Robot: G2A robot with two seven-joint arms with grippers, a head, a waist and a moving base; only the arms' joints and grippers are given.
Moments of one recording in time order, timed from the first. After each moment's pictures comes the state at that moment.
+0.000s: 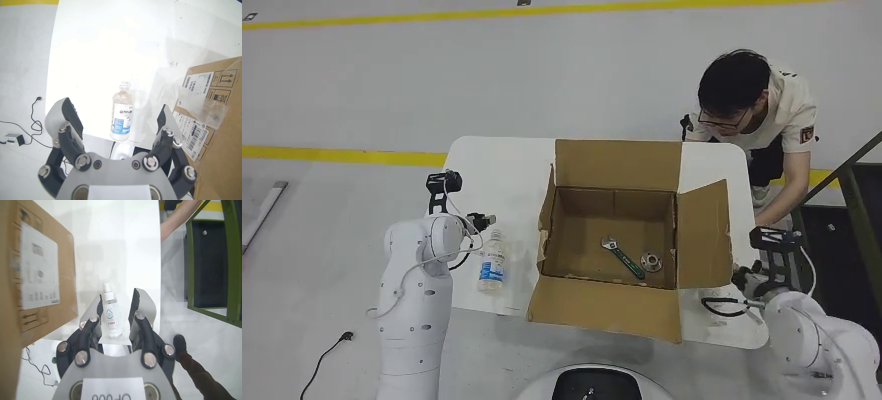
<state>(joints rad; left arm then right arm) 0.95 -1.54 -1.57 -1.53 1.47 0.07 -1.24 -1.56 -1.33 1.83 -2.20 -1.26 0.16 1.16</state>
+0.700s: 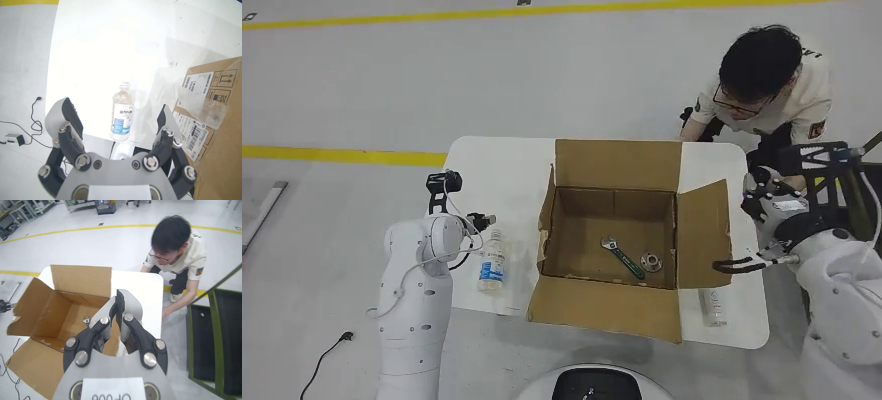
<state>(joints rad) 0.95 -1.54 -1.57 -1.53 1.47 0.07 -1.24 -1.21 -1.29 1.70 -2.35 -1.16 0.04 1.18</state>
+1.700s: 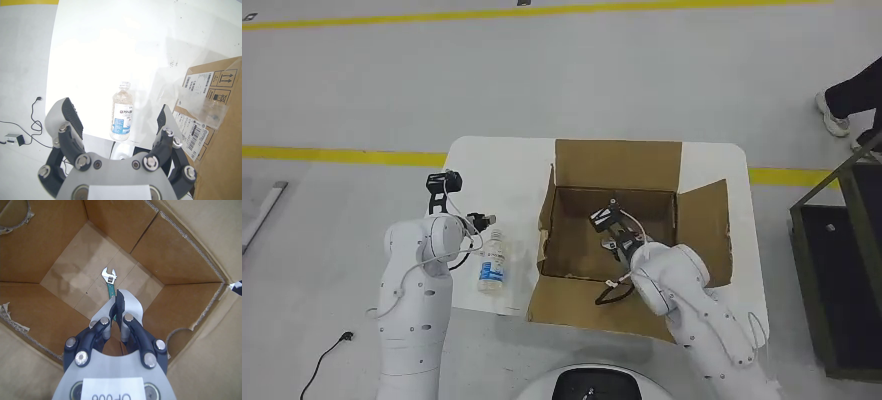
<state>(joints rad) 0.95 -1.54 -1.57 -1.53 1.47 0.07 -1.24 -1.05 -1.33 1.08 -1.79 -1.50 -0.01 1.25</state>
